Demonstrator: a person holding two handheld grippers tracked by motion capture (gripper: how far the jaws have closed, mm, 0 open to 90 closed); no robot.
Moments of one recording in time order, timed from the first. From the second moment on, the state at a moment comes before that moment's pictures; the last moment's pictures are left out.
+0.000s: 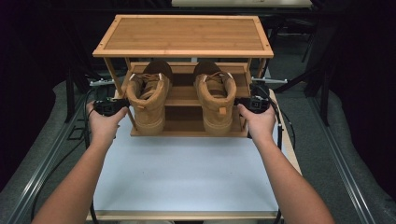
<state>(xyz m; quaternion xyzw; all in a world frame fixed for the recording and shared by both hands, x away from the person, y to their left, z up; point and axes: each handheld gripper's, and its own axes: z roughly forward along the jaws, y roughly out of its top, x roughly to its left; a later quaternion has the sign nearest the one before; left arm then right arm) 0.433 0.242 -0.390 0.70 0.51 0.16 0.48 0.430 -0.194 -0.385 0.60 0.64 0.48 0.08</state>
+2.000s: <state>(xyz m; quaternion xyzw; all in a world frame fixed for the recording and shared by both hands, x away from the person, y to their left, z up) 0.380 0.199 -0.410 0.77 0.44 0.09 0.45 0.386 -0.155 -0.414 0.54 0.71 0.45 0.01</state>
